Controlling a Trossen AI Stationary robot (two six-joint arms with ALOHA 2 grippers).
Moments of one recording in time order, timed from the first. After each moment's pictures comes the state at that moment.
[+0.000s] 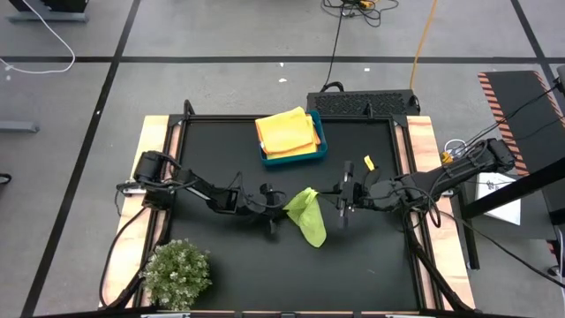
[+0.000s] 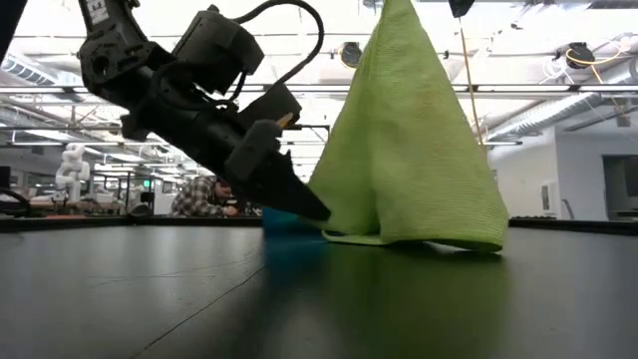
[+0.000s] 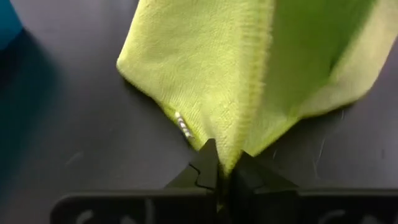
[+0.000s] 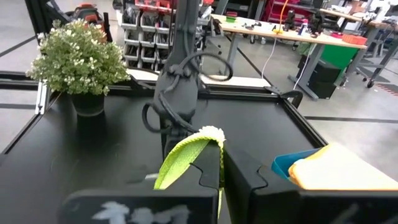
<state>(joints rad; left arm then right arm) -0.14 1.90 0.73 0.63 -0.18 -0.16 0.36 1.12 0.80 0.04 0.52 0.02</state>
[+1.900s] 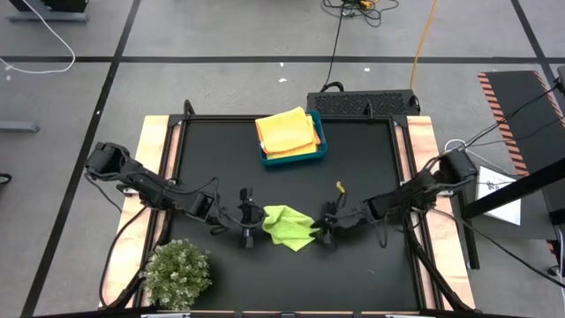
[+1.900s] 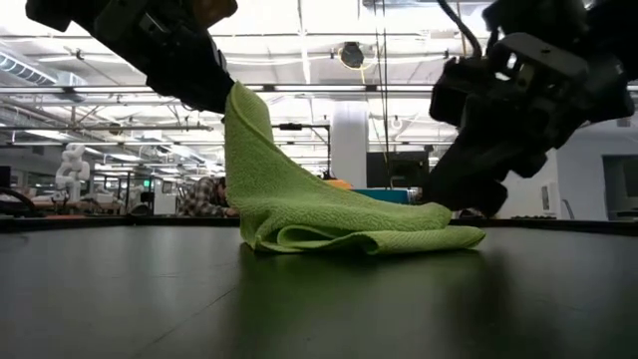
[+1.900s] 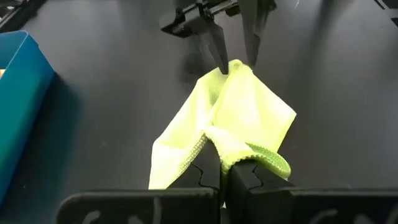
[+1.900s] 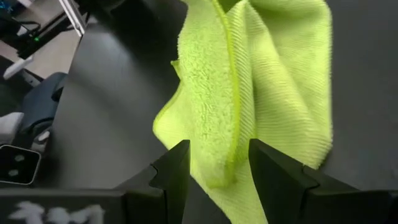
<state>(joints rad) -0.36 1.46 0.73 0.11 -0.34 -0.16 0.32 1.63 0.46 0.59 0.10 0.69</state>
